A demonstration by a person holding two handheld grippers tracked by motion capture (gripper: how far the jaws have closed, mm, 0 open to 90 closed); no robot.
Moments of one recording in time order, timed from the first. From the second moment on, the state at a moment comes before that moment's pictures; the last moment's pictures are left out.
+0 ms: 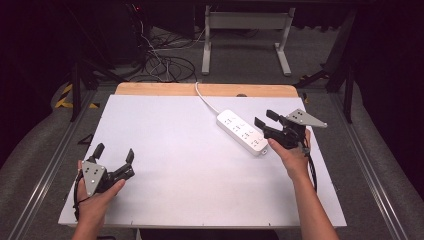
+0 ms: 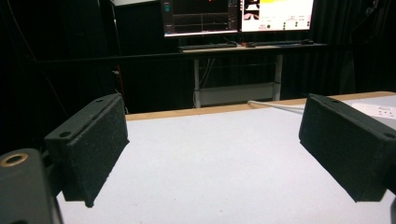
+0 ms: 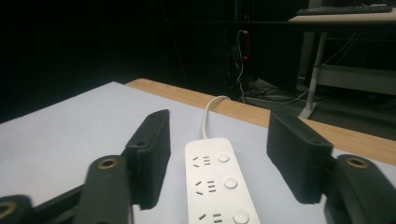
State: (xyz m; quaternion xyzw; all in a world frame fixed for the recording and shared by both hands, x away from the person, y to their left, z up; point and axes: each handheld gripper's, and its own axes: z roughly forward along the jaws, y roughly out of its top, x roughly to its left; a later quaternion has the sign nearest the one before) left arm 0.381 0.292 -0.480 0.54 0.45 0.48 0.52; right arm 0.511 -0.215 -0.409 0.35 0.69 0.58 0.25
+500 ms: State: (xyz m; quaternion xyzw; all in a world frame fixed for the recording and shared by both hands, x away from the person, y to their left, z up) left arm 0.381 0.292 -0.480 0.54 0.45 0.48 0.52; right arm 0.499 -0.222 -0.412 0.35 0.67 0.59 0.27
